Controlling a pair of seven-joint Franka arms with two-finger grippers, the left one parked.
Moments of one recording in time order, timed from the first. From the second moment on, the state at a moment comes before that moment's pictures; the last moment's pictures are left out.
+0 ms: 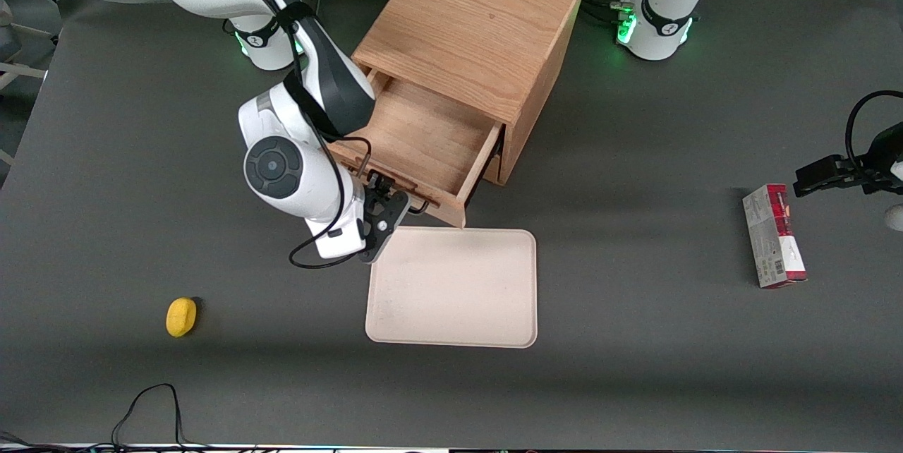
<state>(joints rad) 0.56 0.55 -0.10 -1.36 0.22 1.84 -0.57</state>
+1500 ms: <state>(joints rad) 0.46 0.64 -0.10 -1.23 0.22 1.82 -0.57</state>
